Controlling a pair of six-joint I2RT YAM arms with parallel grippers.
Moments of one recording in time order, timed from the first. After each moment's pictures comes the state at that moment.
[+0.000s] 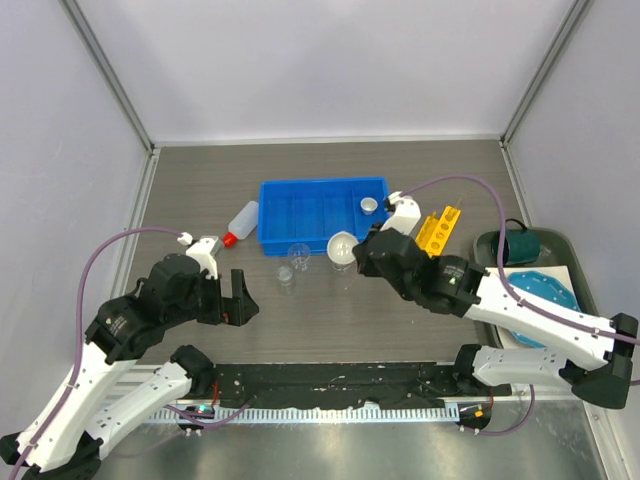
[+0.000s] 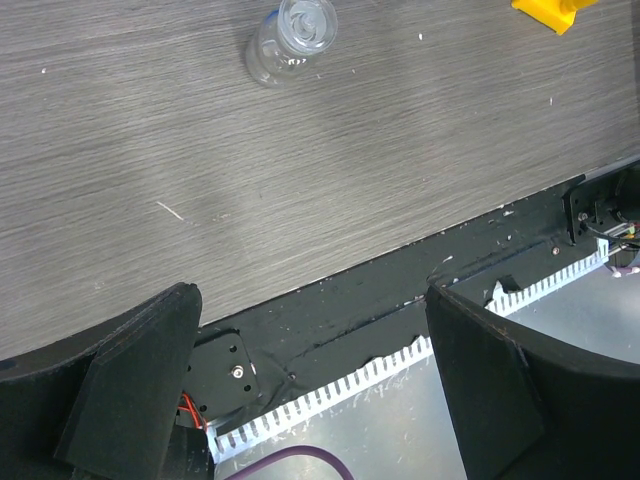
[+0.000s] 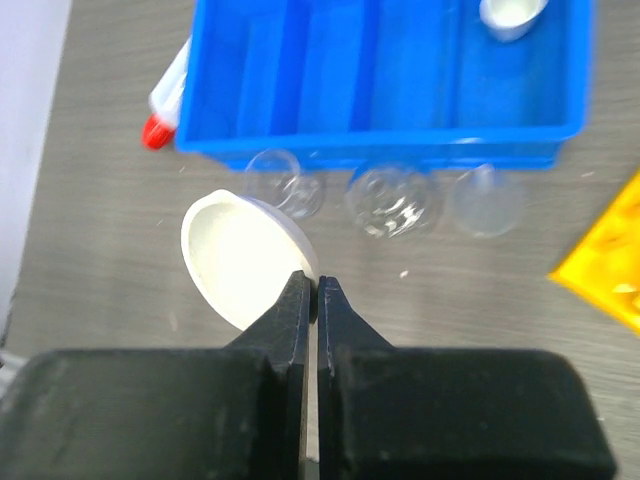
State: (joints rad) left arm -0.65 0.61 0.98 -1.14 0.02 -0.53; right arm 1.08 1.09 1.04 -0.55 0.58 0.85
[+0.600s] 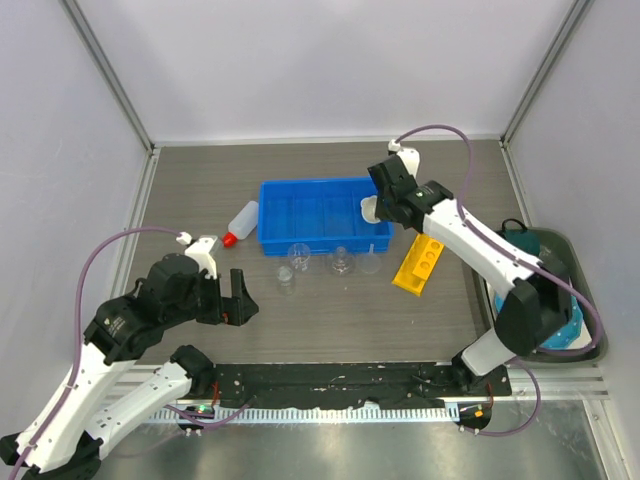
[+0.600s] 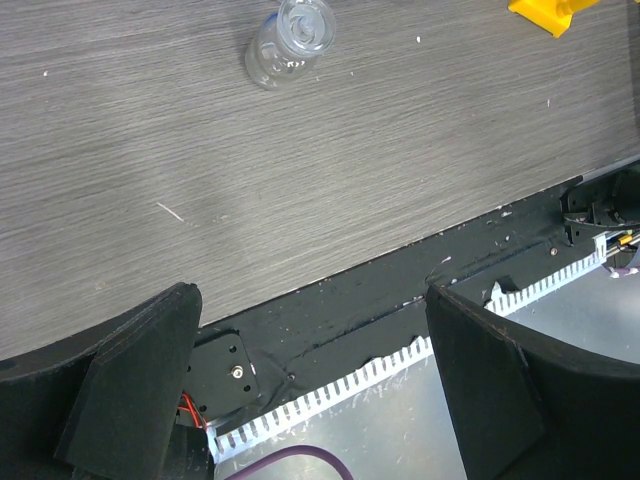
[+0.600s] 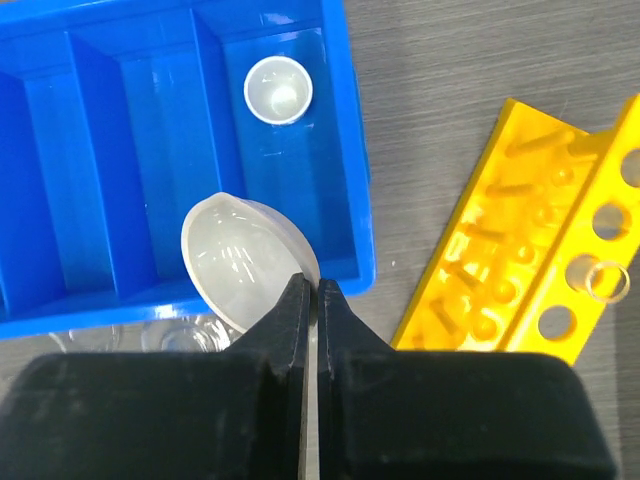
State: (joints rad) left arm -0.65 0.61 0.99 -1.14 0.02 -0.53; right arm 0.58 1.51 1.34 -0.69 0.45 0.57
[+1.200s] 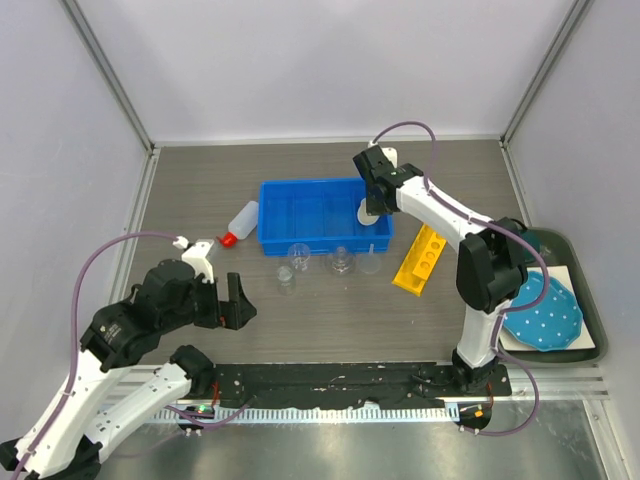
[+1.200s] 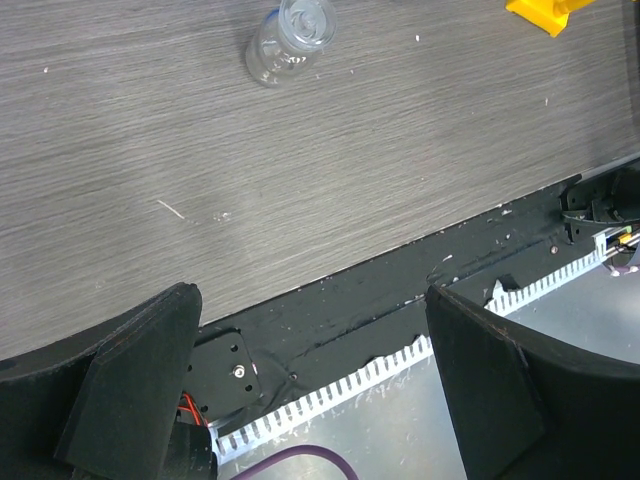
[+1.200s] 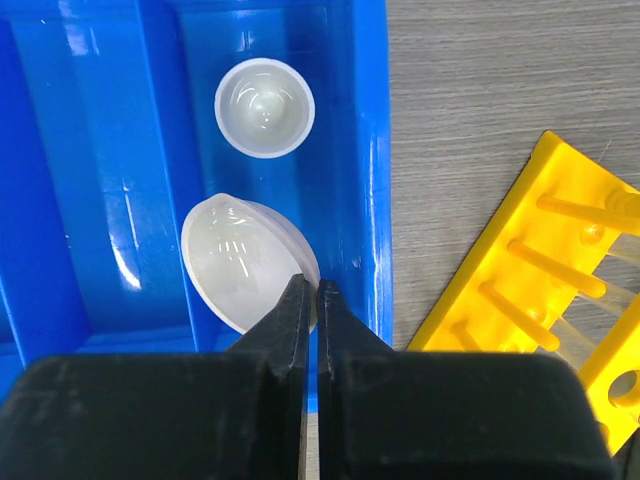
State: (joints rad) left arm -0.65 0.57 0.97 -1.14 0.02 -0.53; right arm 0.51 1.86 1.56 -0.74 0.38 0.43
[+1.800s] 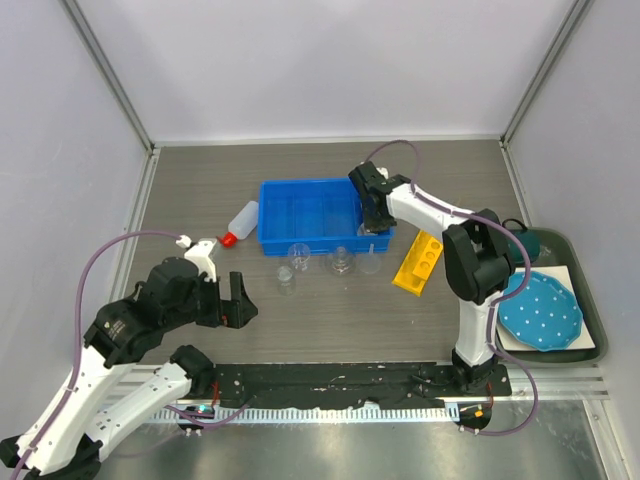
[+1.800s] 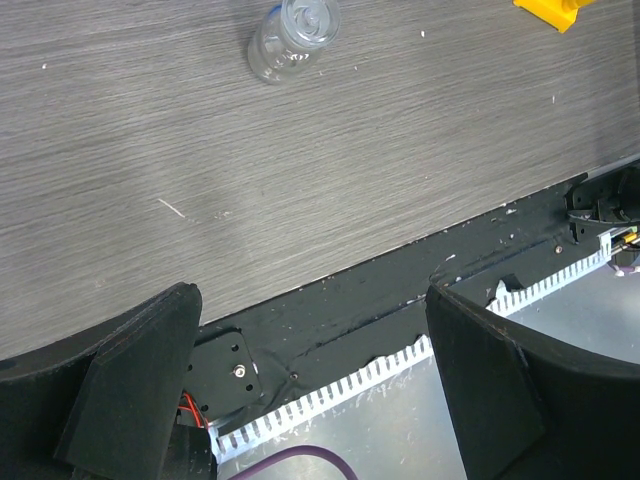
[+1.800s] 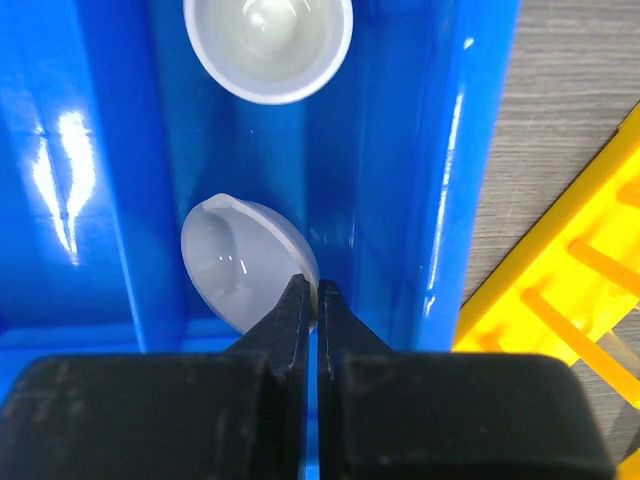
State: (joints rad) left arm -0.65 0.58 0.96 -1.14 0.02 -0.53; right arm 0.51 1.95 1.51 -0.72 0.31 0.38
